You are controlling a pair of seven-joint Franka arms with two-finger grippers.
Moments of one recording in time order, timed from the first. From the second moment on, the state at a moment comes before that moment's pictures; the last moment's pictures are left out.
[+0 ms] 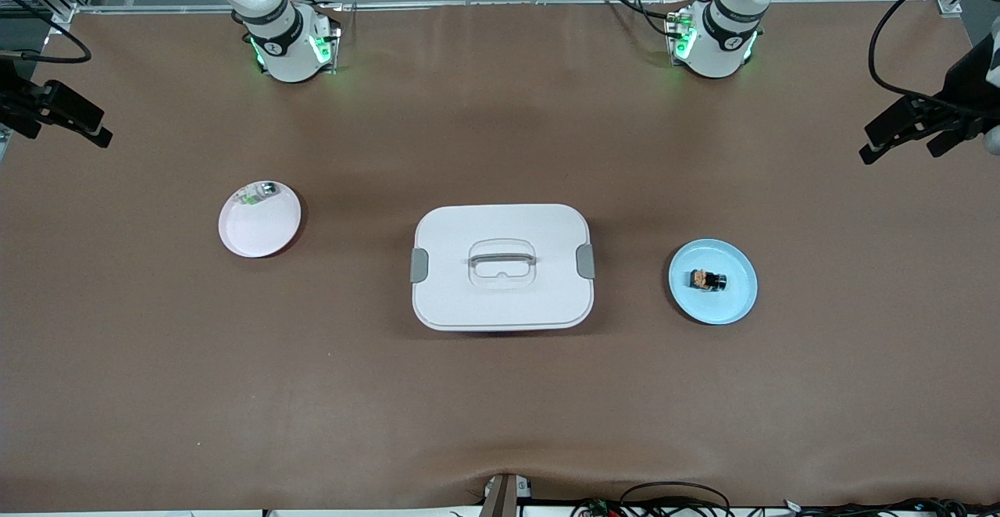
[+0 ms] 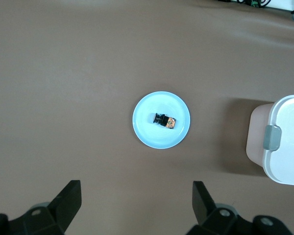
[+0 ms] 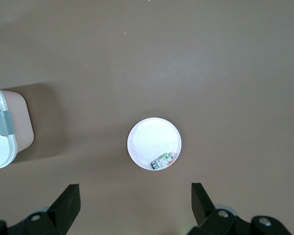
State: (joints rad) left arm -0.06 -0.11 0.02 -1.66 -0.04 1.67 -0.16; right arm 0.04 -0.04 -0.03 -1.48 0.00 1.45 0.15
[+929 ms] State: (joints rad) left arm -0.06 -0.10 0.03 -1.65 -0.04 1.66 -0.10; right arm 0.04 -0.04 -0.02 -1.49 0.00 1.43 0.16
